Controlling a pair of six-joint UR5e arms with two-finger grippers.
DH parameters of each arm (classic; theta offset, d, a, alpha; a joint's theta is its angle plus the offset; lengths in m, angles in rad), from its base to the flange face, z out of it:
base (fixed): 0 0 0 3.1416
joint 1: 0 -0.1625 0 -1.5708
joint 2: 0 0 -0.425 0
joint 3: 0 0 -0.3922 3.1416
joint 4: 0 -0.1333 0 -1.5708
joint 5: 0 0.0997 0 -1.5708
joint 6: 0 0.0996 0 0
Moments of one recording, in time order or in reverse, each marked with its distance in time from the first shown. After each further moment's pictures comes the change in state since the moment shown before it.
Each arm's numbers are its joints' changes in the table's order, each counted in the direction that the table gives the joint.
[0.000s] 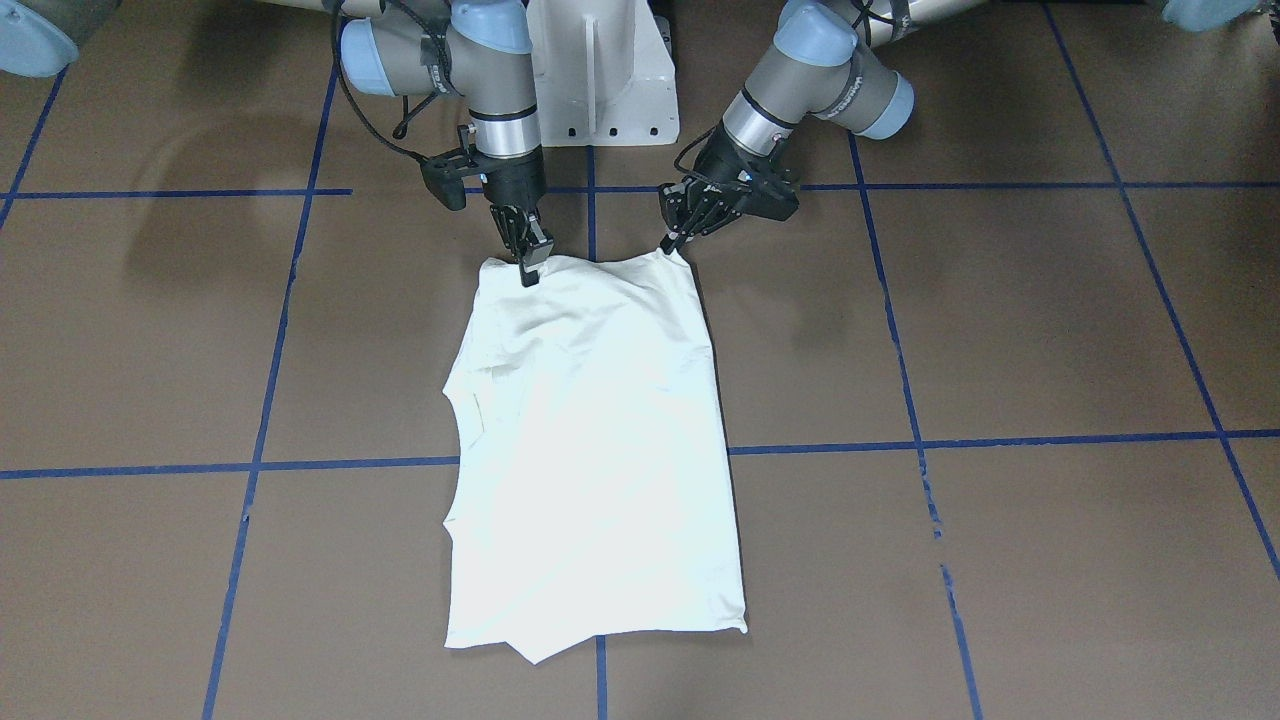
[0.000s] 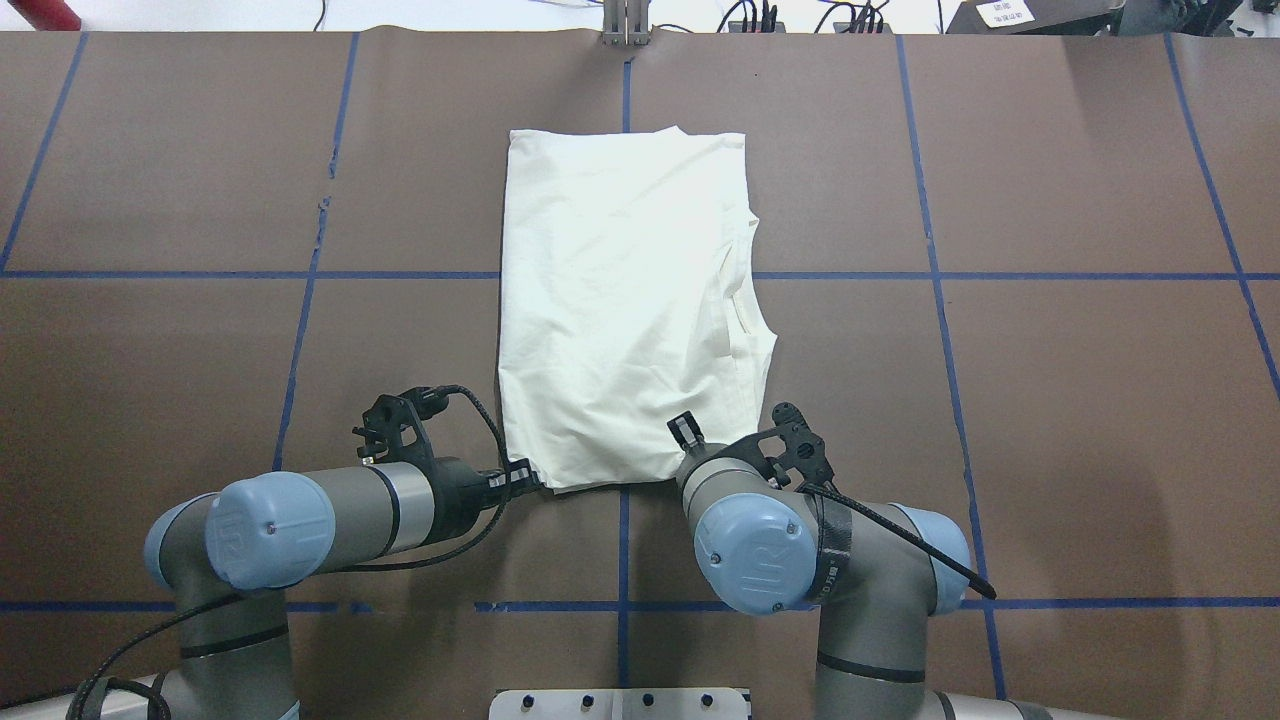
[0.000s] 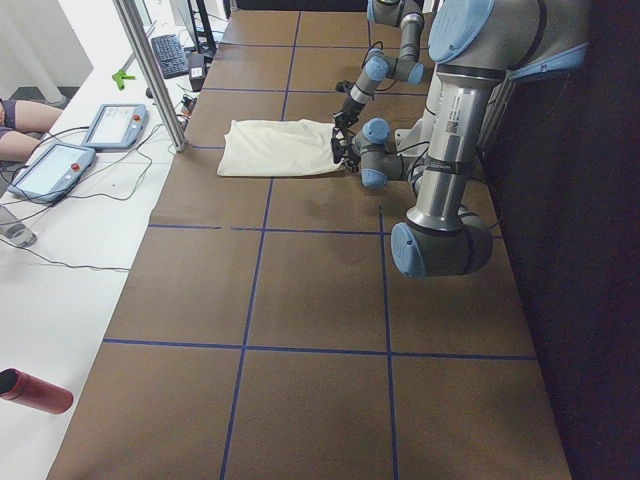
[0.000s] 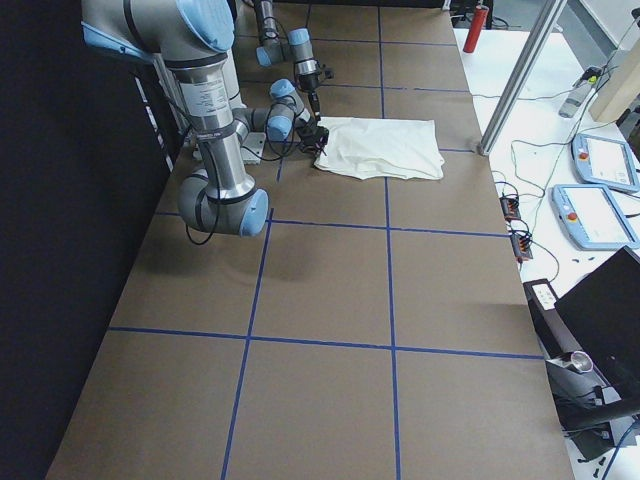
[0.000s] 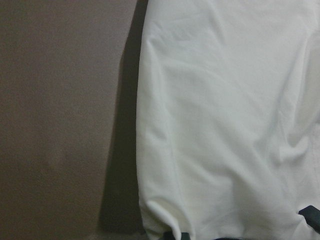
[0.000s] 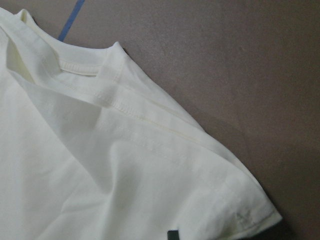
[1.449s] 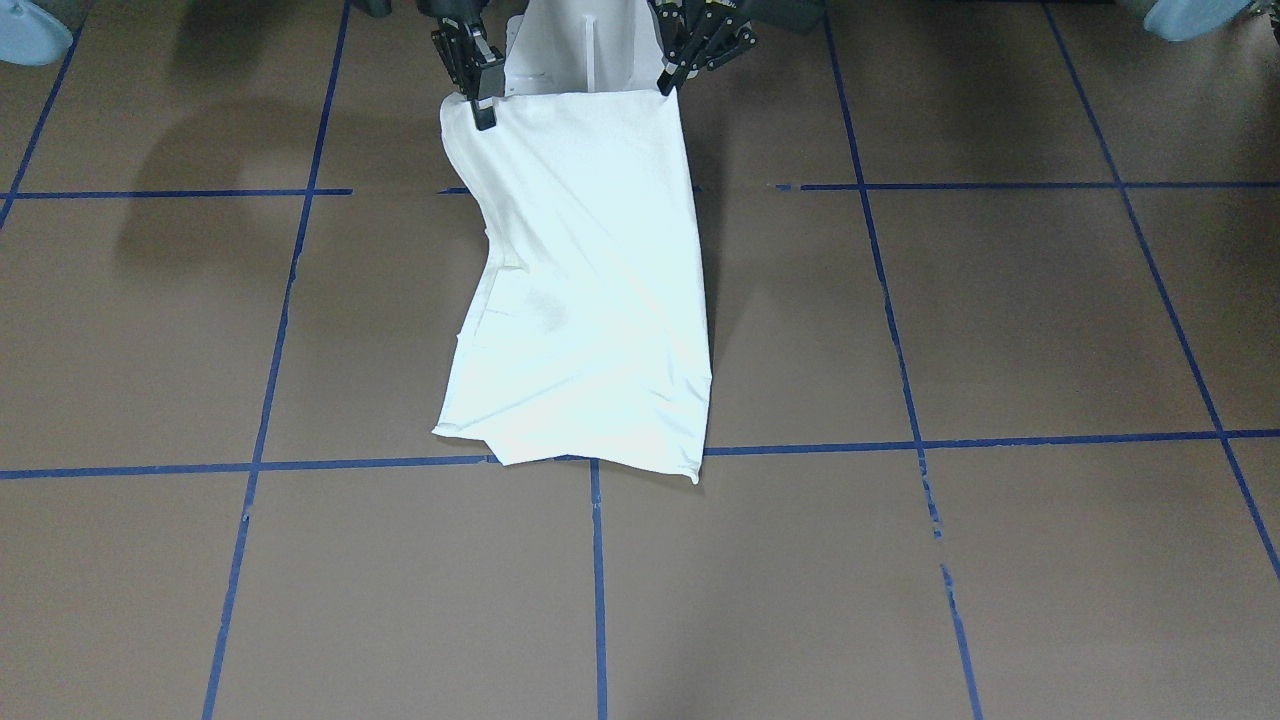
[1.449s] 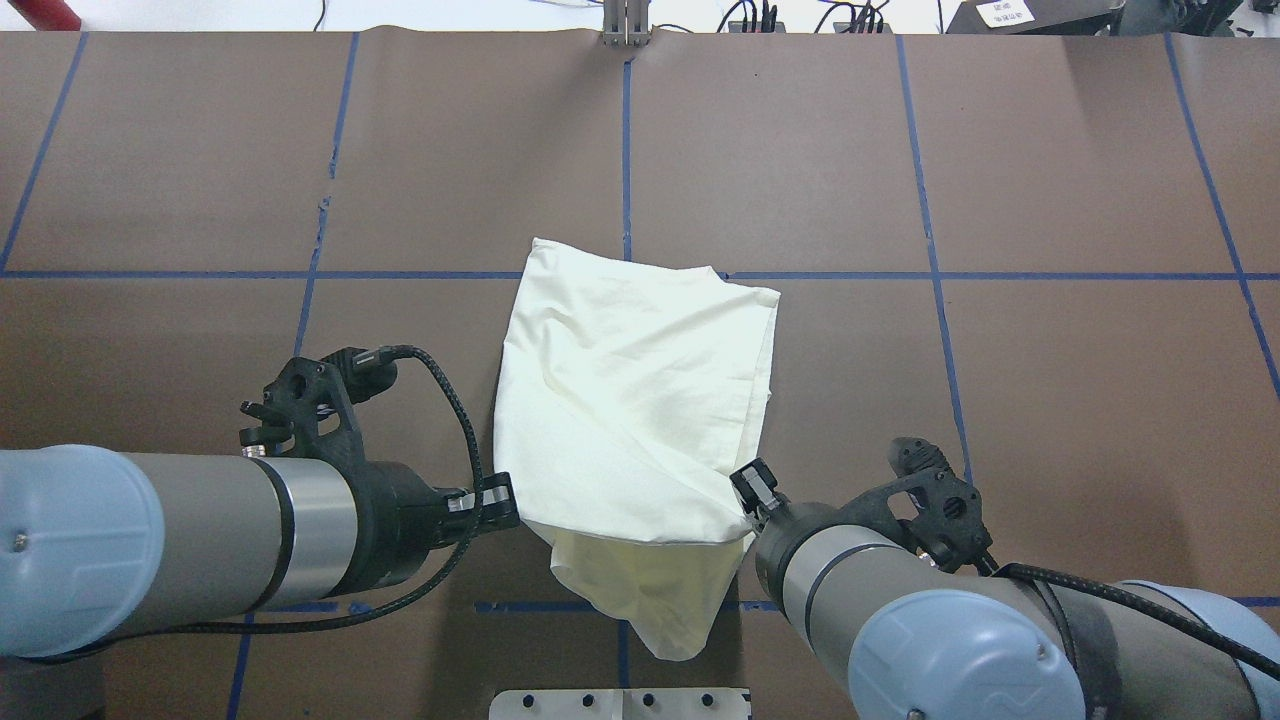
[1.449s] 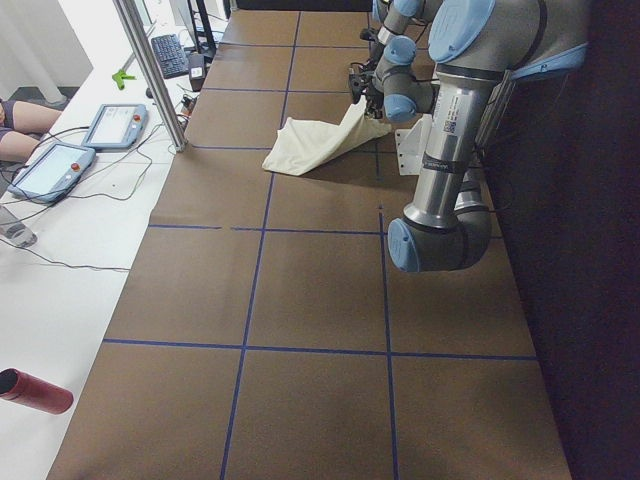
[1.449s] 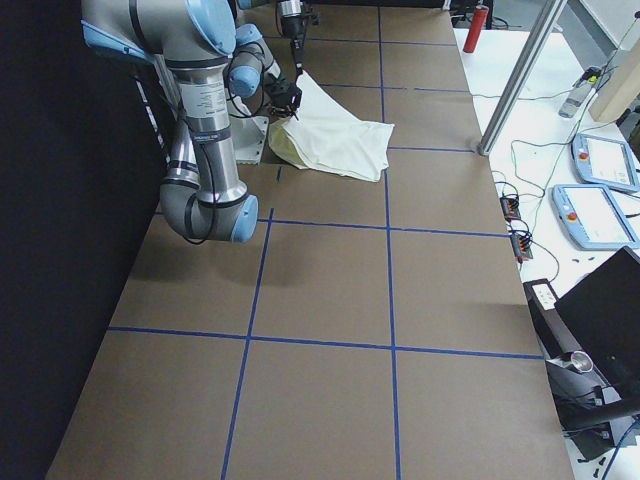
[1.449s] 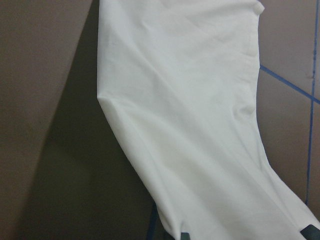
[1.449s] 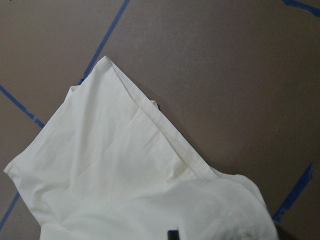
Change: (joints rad) left arm 0.014 -0.085 -0.559 -0.724 -0.101 0.029; right arm 0.092 -0.073 0.566 0.477 0.007 0.016
